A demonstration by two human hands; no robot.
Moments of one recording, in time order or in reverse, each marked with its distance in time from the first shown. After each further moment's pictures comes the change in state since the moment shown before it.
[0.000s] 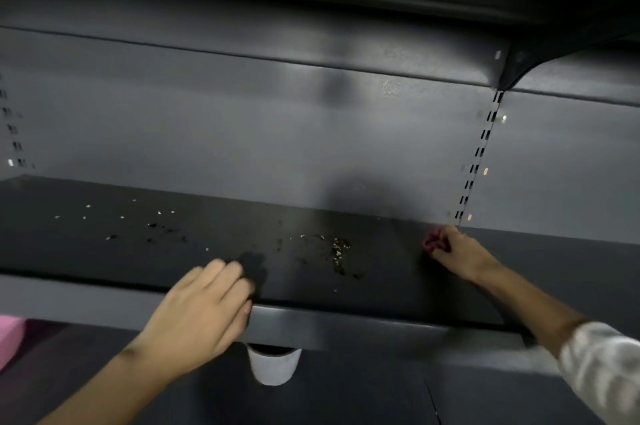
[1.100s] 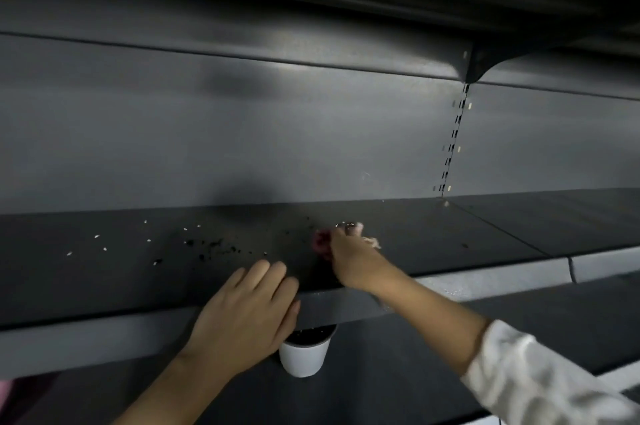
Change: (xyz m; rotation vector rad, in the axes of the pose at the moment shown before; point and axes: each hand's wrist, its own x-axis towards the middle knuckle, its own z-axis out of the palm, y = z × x) left_hand -0.042 -0.073 0.010 -0.179 0.094 0.159; right_hand -0.083 -0.255 0.096 -0.295 -0.158 0.175
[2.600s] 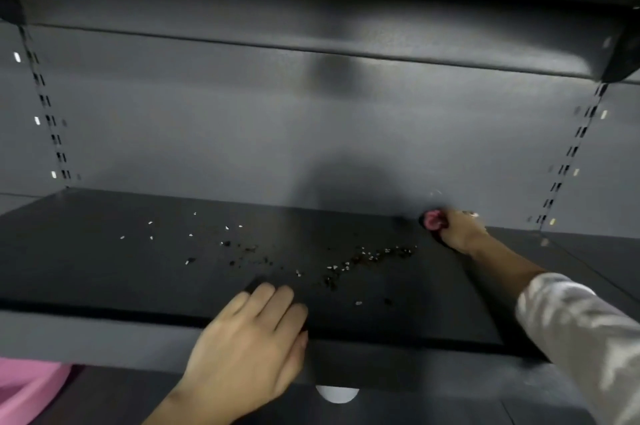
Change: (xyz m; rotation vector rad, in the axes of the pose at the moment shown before) left_hand 0.002 -0.001 0.002 0.084 -0.076 -0.173; right_hand 0.174 0.110 -0.017 0.182 0.173 -0.051
